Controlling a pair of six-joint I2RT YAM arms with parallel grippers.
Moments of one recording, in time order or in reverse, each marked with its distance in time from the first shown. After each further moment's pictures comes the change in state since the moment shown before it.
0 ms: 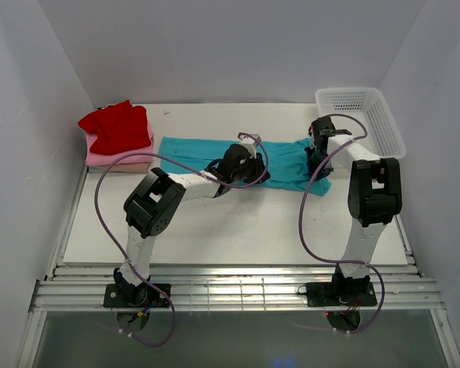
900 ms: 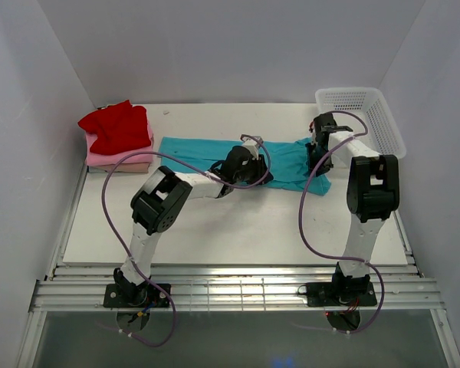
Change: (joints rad) left arm -0.002 0.066 0.027 0.045 0.033 -0.030; right arm -0.027 0.058 0.064 0.001 -0.036 -0.007
